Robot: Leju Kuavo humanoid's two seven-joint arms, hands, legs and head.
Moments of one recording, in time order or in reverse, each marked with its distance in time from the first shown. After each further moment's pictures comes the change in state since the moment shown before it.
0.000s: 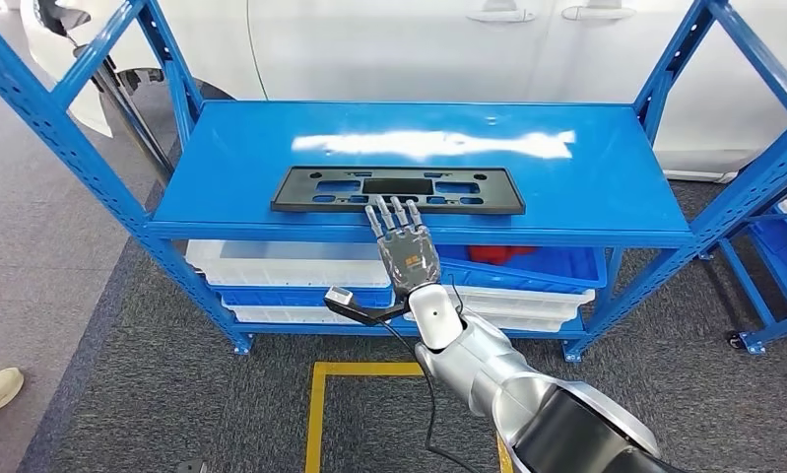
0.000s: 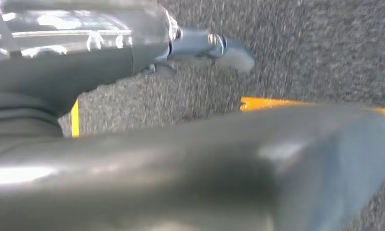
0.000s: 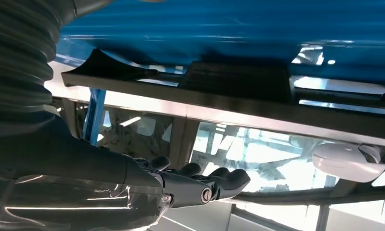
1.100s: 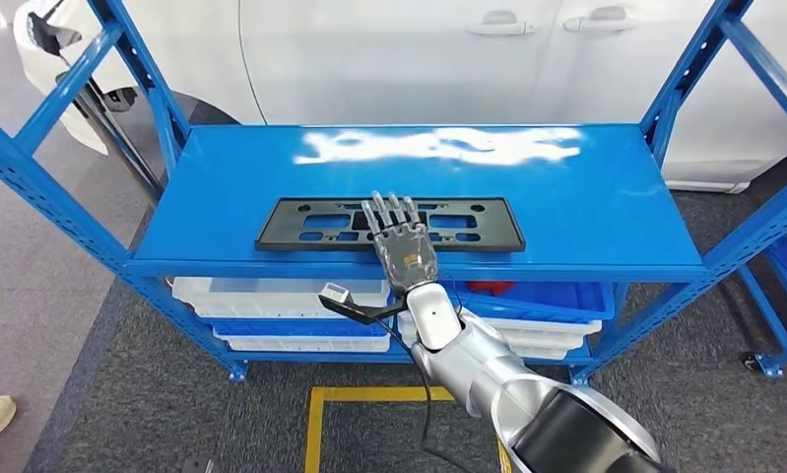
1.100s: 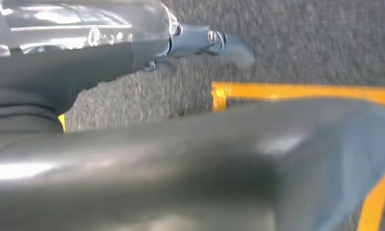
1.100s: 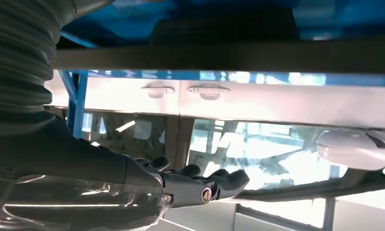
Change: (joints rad) left arm -0.010 0.000 0.000 0.000 -0.004 -0.002 0.001; right arm 0.017 0.007 -0.075 -0.038 0.045 -0.018 -0.027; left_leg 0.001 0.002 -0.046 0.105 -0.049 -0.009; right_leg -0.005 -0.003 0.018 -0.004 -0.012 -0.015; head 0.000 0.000
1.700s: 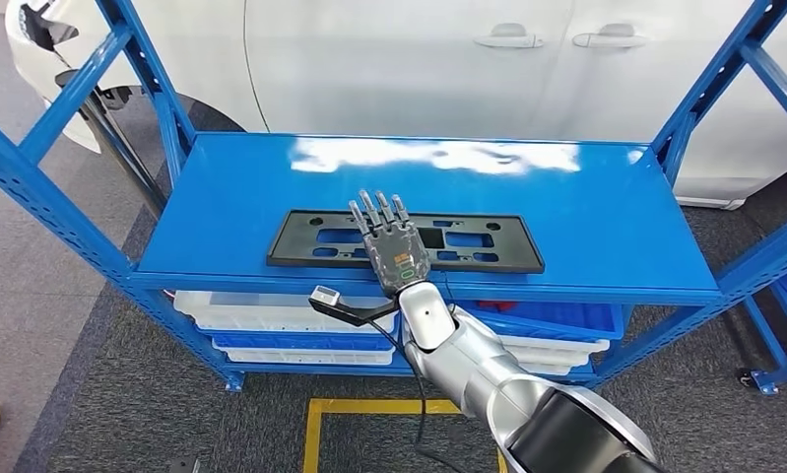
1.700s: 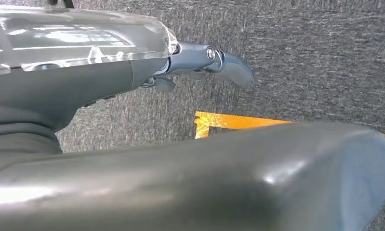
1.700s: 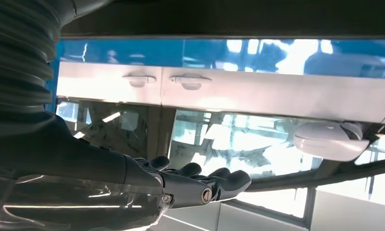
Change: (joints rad) left arm 0.001 0.005 0.000 0.000 0.008 0.003 -0.008; right arm -0.001 0.012 0.001 -0.014 0.000 0.000 -0.017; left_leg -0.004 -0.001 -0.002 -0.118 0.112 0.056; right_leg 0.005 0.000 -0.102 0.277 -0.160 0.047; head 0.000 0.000
